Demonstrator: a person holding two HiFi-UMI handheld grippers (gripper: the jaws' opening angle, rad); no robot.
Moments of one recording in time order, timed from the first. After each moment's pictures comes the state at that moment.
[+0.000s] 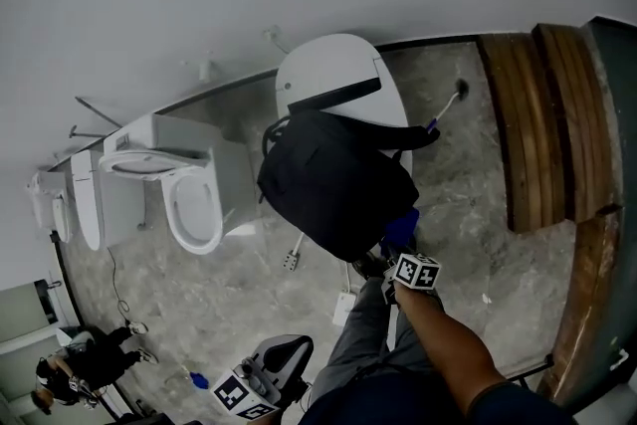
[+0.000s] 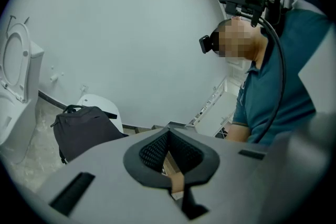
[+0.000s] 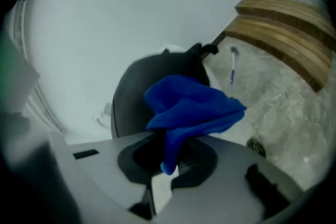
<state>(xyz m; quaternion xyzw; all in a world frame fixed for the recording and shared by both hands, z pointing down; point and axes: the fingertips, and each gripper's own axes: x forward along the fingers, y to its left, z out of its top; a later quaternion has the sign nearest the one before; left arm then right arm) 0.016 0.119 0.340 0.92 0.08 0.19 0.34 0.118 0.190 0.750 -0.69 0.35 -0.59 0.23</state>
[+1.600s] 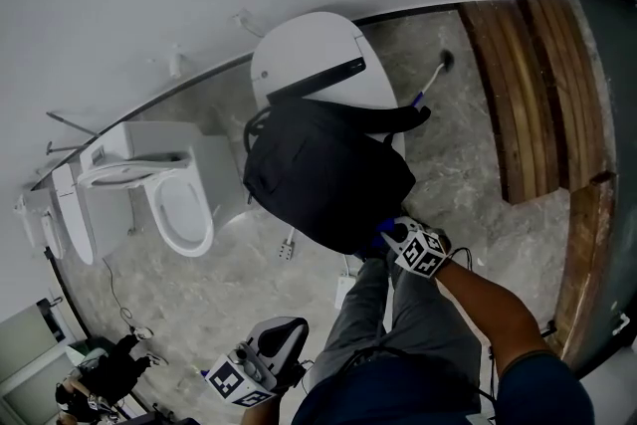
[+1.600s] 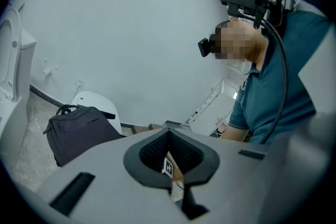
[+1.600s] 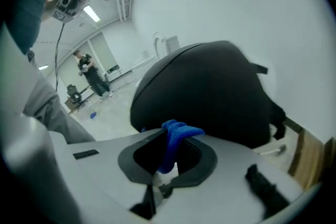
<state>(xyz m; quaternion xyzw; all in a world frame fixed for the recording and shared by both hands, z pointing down) 0.053 0.075 0.362 0.90 0.12 0.20 0.36 0.111 0.180 0.733 -0.54 0.71 -0.38 -0.23</state>
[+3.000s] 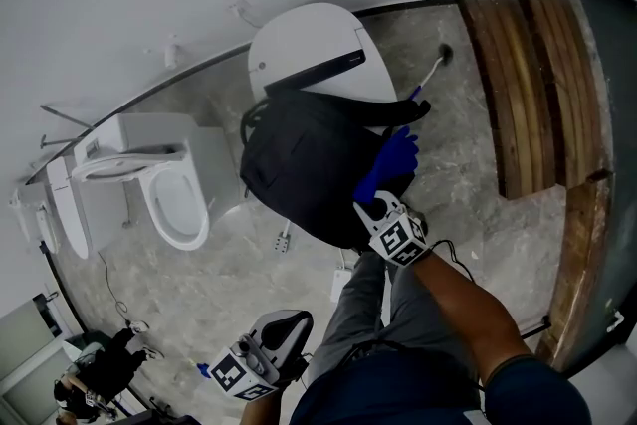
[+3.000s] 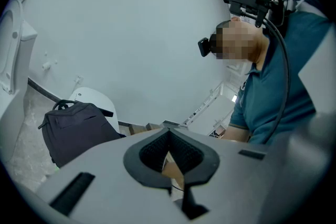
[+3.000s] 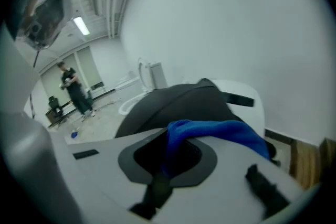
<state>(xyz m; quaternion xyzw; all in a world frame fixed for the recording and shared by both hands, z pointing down) 0.061 0.077 0.369 0.90 0.13 0.20 0.38 0.166 0.086 0.667 -0.64 0.68 -0.32 -0.16</state>
